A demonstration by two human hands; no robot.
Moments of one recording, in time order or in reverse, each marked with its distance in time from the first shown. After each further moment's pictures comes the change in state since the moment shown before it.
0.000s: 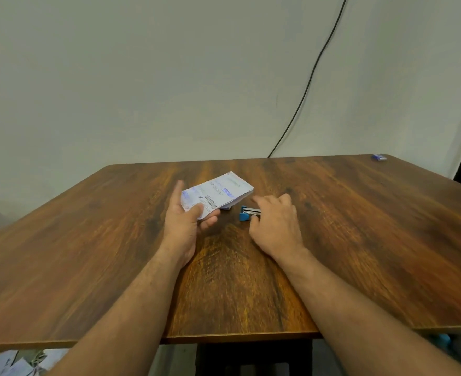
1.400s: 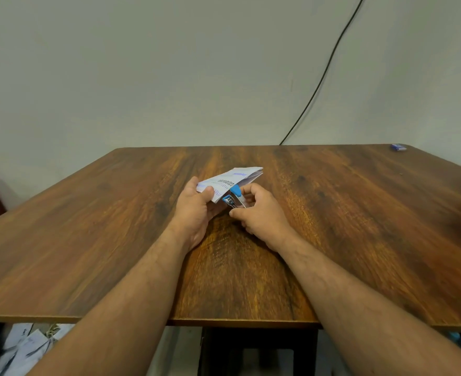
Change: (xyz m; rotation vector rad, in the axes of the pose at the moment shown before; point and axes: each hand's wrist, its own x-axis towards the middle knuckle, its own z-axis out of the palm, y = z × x) left_hand 0.012 -0.005 0.004 -0.156 -0.055 -0.089; right_hand 0.005 -0.026 0.027 0.843 -0.230 0.142
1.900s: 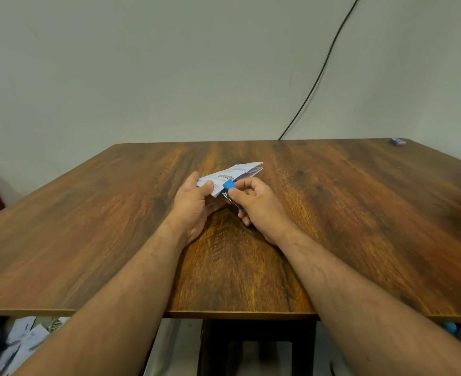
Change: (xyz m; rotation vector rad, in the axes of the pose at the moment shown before) left_hand -0.001 0.002 -0.004 0.002 -0.053 -0.040; right_hand -0.003 -0.006 -0.001 0.183 -0.016 0.040
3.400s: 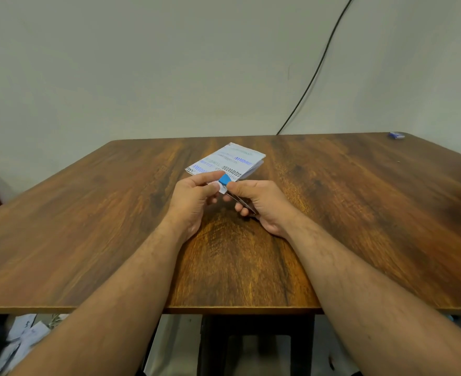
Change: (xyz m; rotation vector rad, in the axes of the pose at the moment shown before) left_hand -0.010 -0.003 -0.002 0.283 -0.004 0.126; right_hand 0.001 -0.004 -0.017 0.306 -0.194 0.183
